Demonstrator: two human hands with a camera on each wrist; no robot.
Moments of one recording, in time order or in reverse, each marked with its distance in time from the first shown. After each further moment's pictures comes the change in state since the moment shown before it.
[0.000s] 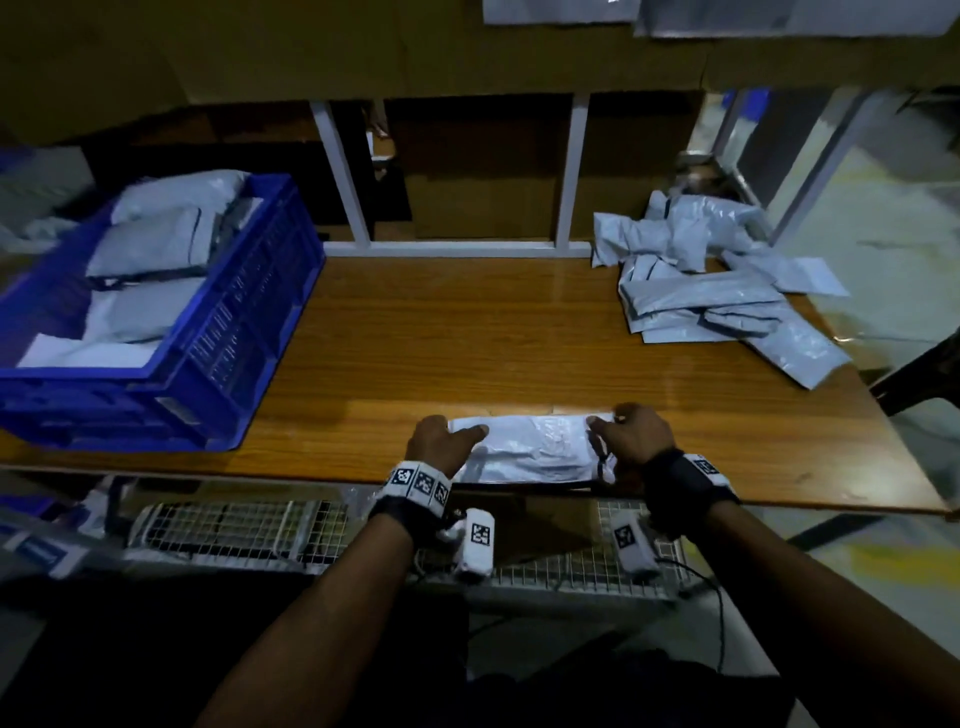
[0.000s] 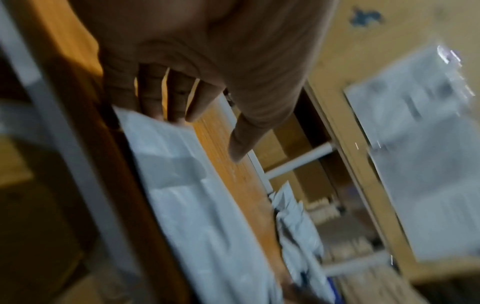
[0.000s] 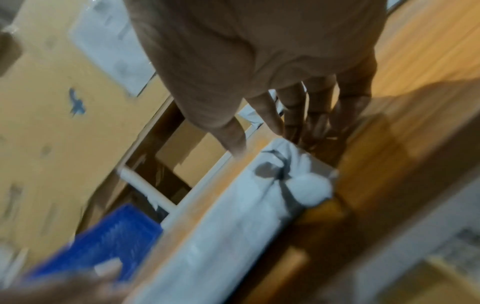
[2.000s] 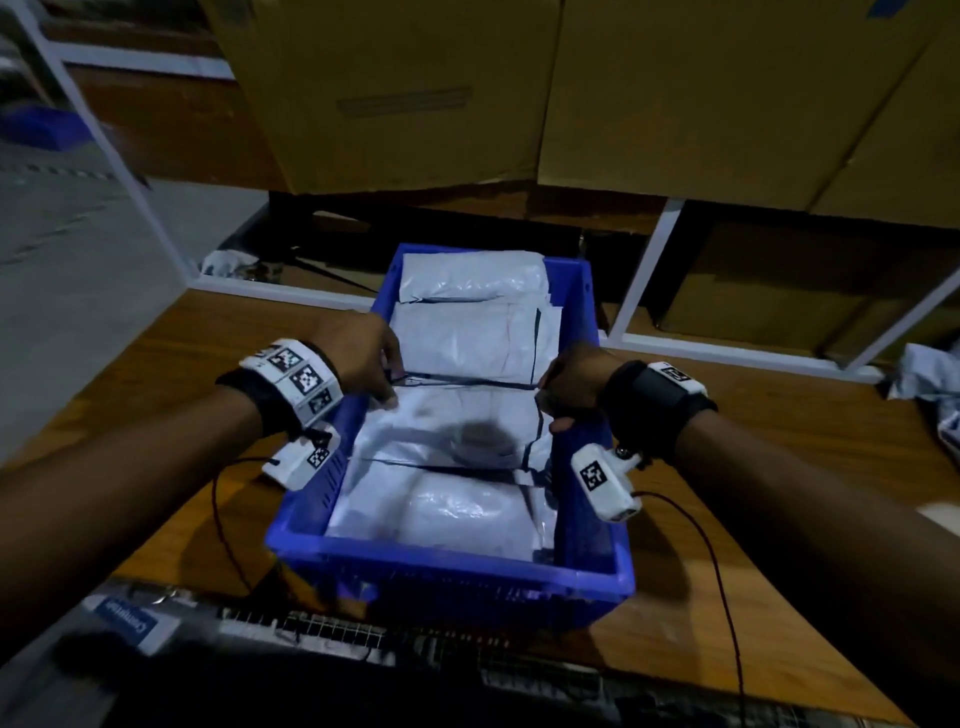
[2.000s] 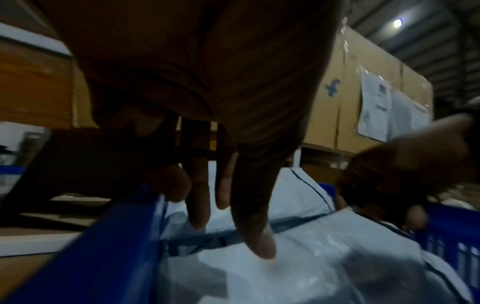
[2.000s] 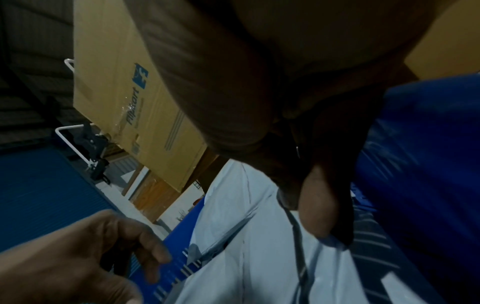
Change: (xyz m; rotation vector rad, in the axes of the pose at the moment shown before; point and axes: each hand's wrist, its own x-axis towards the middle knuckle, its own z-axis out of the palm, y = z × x) left_hand 0.275 -0.123 -0.612 0.736 -0.067 0.423; right_hand 0.008 -0.639 0.215 -0.208 -0.339 -0.167
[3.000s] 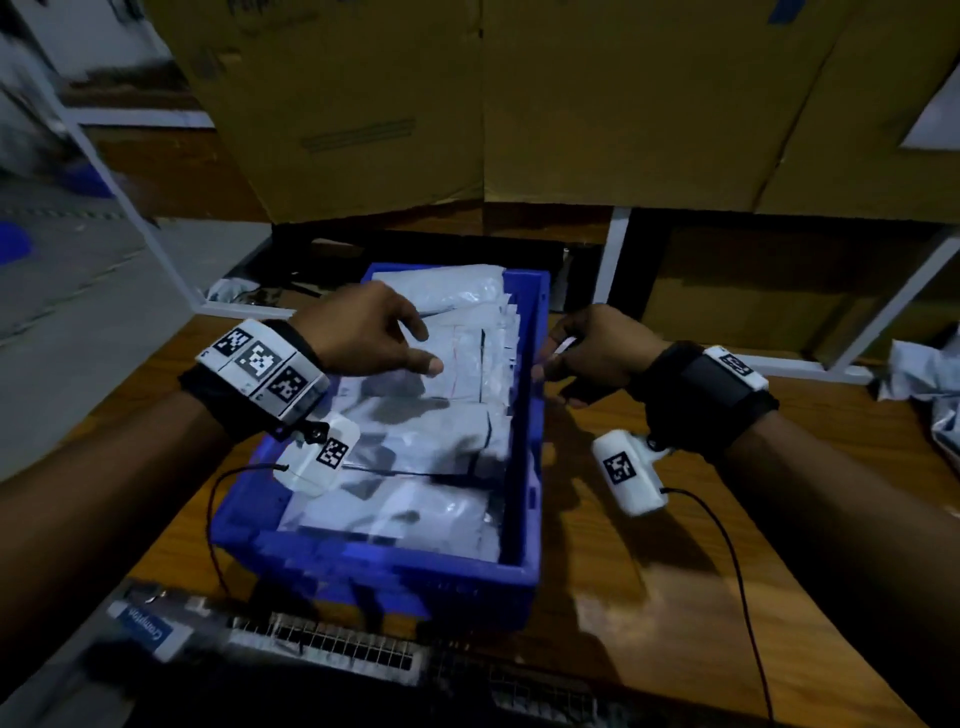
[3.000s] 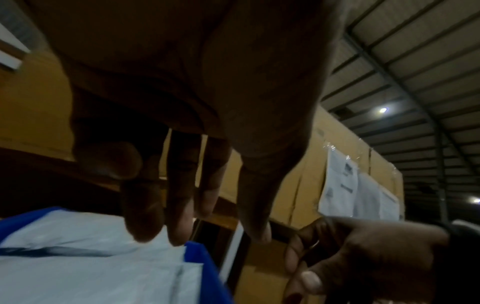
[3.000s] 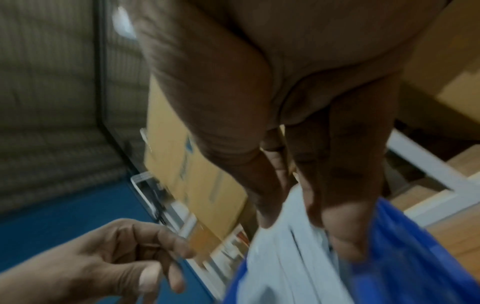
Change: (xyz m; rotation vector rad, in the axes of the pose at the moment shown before) left_hand -0.049 0.126 -0.049 -0.151 0.133 0.094; right_hand -0.052 0.062 -0.079 0.259 0.120 -0.211
